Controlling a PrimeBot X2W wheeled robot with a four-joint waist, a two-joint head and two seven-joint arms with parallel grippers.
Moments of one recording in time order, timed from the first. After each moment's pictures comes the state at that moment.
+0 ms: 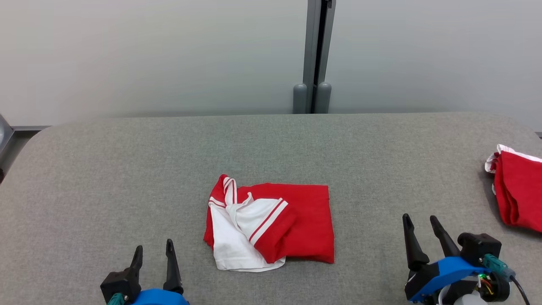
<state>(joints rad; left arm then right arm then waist) -0.05 0.05 -0.12 0.49 -0.30 0.06 -0.26 -0.21 -0.05 -0.02 0.62 0.25 0.13 -0.26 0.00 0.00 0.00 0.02</state>
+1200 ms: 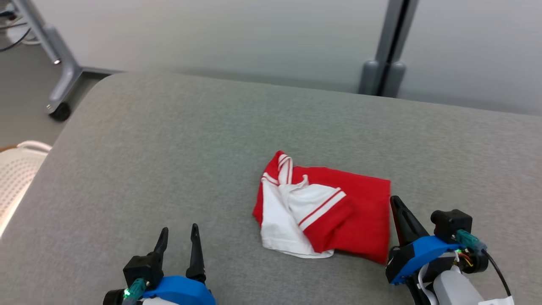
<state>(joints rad) -0.09 0.05 -0.23 0.47 -0.34 0.06 -0.26 -0.31 -0.05 0.07 0.68 0.20 0.13 -0.26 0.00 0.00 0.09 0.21</state>
